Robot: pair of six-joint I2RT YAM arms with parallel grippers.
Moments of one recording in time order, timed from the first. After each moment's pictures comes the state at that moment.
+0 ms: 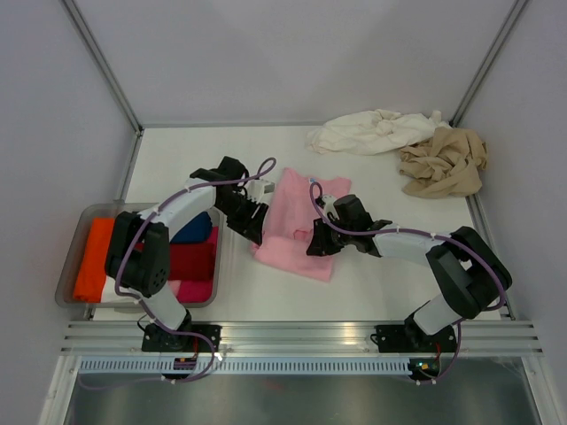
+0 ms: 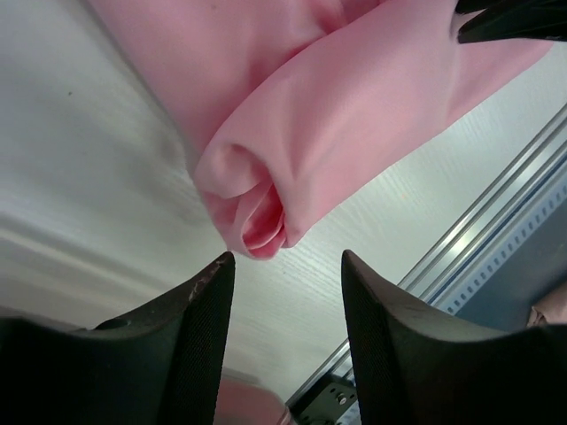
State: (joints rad) left arm -0.39 1.70 1.21 -0.86 0.53 0.22; right arm 0.59 1.56 0.70 0.03 -0.43 0.37
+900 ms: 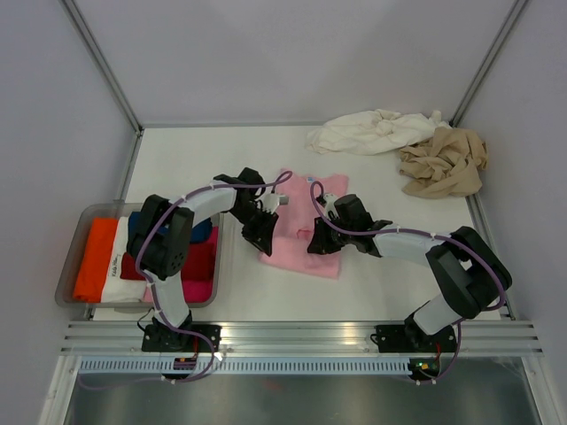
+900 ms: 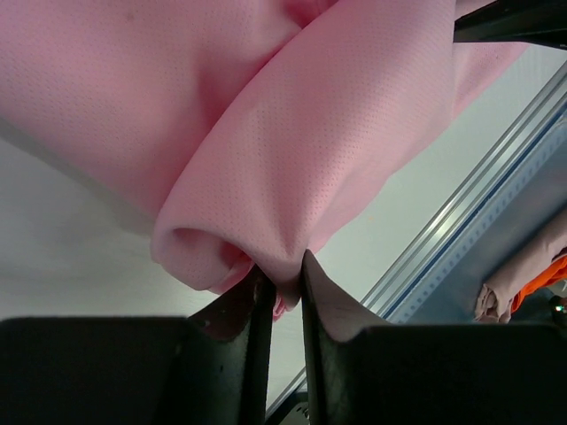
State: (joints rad) left arm -0.47 1.87 1.23 -0.83 0.61 0.16; right arm 0.59 1.56 0.70 0.05 -0.39 0.38
